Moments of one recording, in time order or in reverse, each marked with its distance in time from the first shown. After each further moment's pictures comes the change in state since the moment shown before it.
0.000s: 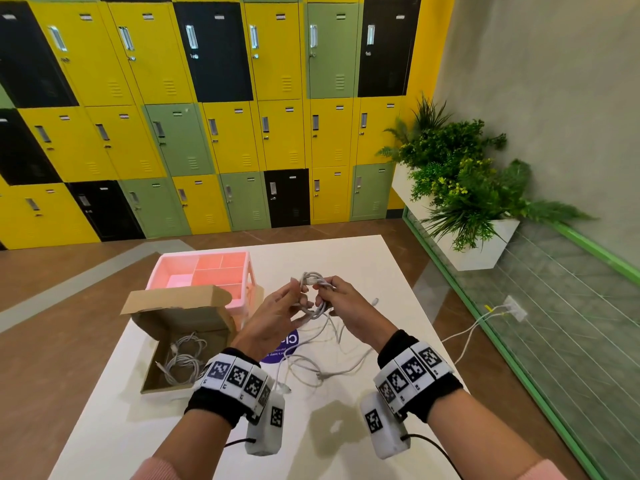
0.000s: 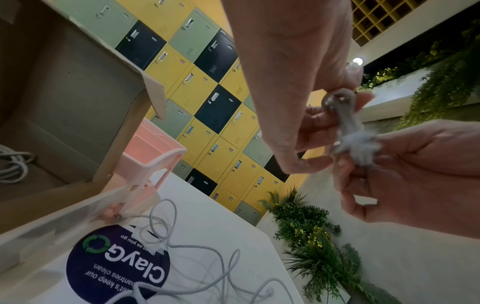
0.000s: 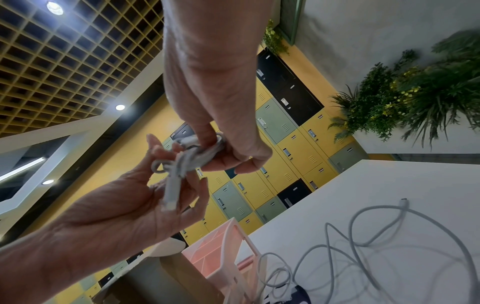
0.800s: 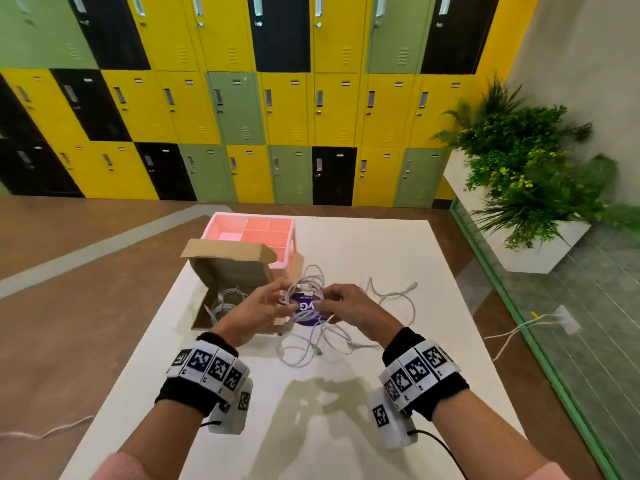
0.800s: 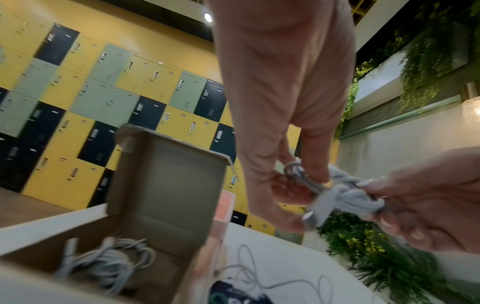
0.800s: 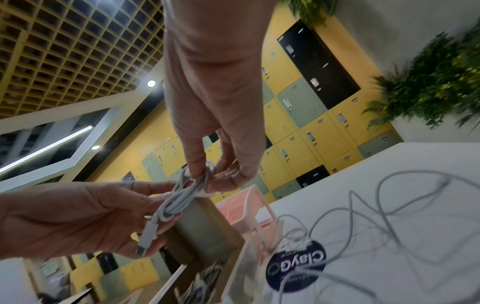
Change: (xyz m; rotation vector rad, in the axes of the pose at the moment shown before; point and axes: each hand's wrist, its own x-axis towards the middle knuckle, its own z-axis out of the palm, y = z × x) left_hand -0.075 0.001 -0.077 0.421 0.142 -0.160; right_hand -0.013 0.032 0.052 -0.178 -0.265 0.088
